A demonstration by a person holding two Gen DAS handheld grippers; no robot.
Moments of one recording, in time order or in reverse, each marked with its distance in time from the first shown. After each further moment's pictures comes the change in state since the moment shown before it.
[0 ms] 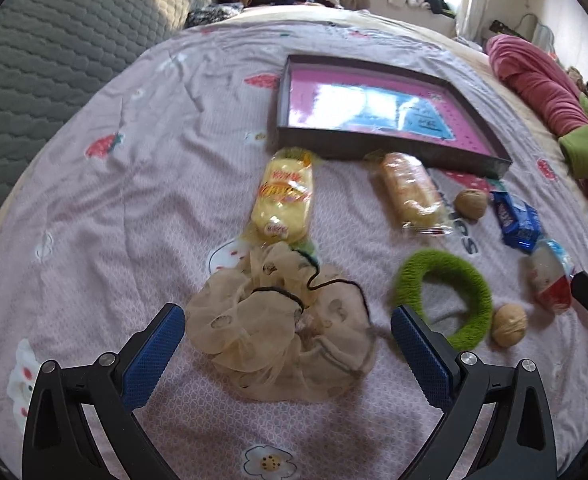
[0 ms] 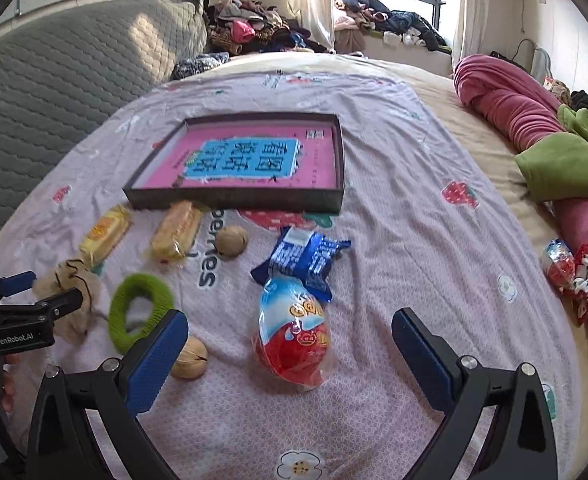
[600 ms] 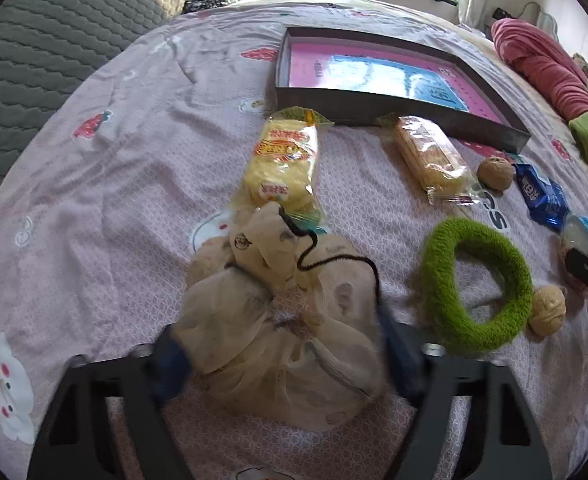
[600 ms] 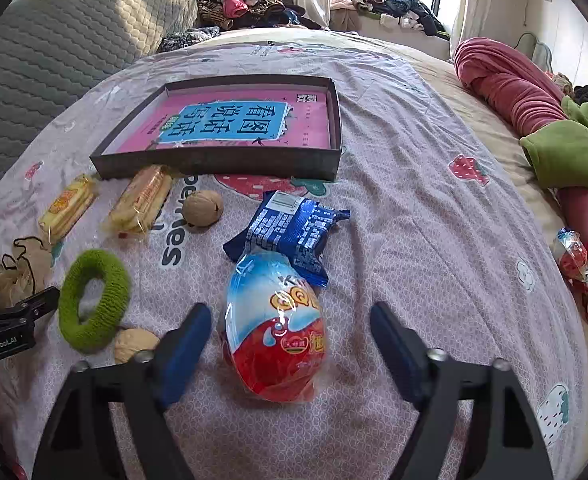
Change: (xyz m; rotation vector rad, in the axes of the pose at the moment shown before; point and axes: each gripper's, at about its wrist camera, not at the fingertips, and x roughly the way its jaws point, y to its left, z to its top) left arm 0.031 -0.006 -0.014 0.022 0.031 0.011; right arm 0.039 0.001 -0.008 -0.022 0.069 -0.039
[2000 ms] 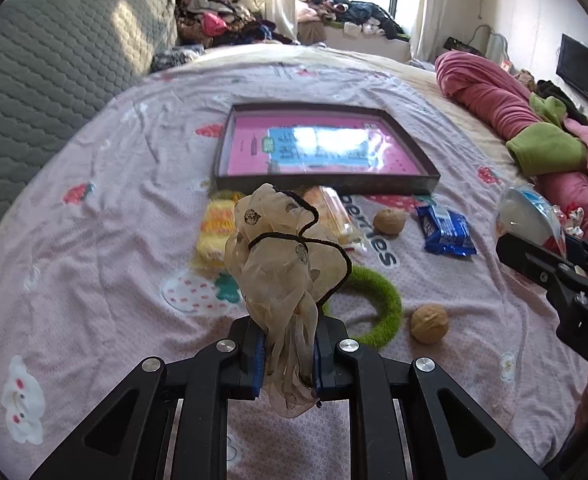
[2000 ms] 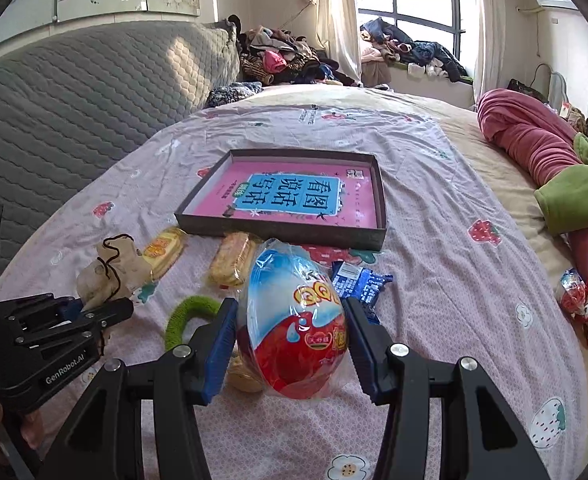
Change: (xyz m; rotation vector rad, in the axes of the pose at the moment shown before) left arm -0.086 -0.037 0.002 0.072 -0.196 -0.104; right arm -0.085 0.031 0.011 -0.027 -0.211 0.134
